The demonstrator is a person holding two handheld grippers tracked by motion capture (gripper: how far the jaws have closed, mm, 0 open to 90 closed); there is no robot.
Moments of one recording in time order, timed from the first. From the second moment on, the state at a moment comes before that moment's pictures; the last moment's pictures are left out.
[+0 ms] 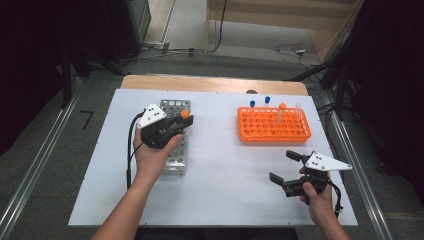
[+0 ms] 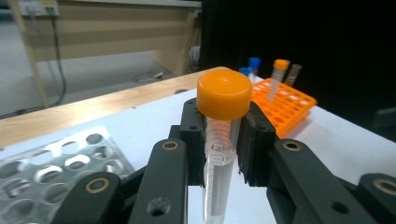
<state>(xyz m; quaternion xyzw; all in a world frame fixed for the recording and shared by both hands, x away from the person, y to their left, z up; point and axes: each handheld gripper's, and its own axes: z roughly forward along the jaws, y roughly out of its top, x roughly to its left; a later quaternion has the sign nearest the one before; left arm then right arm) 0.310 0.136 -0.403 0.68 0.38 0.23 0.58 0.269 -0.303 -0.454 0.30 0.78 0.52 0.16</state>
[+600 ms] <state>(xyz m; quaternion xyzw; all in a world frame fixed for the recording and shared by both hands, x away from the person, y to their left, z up) 0.363 0.149 -0.407 0.66 0.43 0.25 0.57 0.272 -0.337 -0.468 0.33 0.77 0.52 0.17</state>
